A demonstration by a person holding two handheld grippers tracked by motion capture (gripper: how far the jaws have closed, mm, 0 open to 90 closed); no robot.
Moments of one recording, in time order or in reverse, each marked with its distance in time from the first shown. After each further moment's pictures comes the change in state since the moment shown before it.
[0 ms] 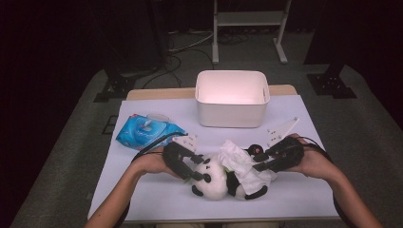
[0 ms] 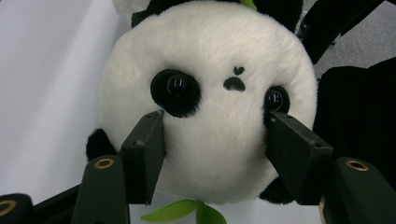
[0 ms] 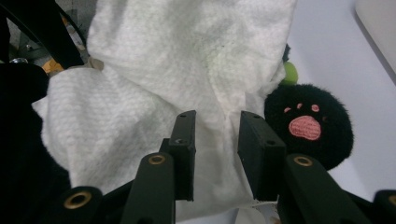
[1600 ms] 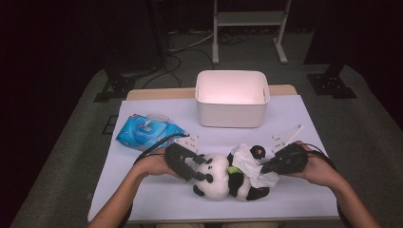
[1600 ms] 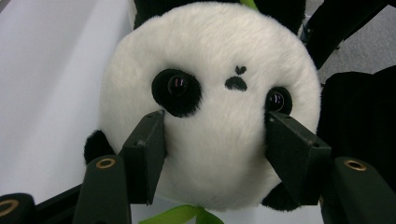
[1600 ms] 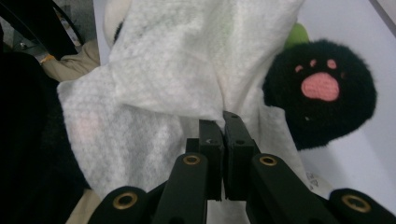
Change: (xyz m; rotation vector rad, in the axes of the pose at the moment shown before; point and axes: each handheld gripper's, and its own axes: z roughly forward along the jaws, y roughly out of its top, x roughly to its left) left arm -0.004 0.003 0.006 -0.015 0.019 0.007; right arm 0.004 -0.023 0.004 0.023 -0.014 0.044
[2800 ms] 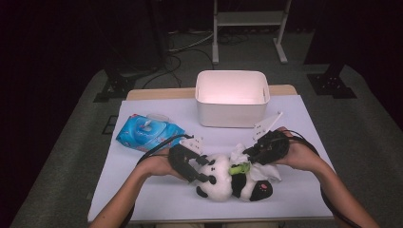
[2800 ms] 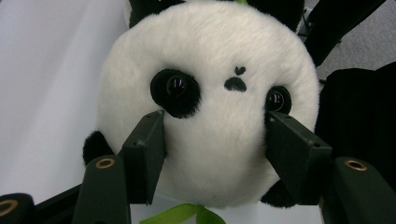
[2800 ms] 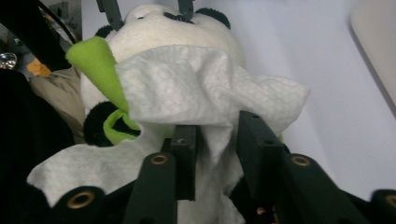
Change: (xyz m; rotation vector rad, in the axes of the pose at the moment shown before) left arm -0.004 0.007 0.007 0.017 -0.003 0.007; right arm -0.014 0.050 0.017 0.015 0.002 -0.042
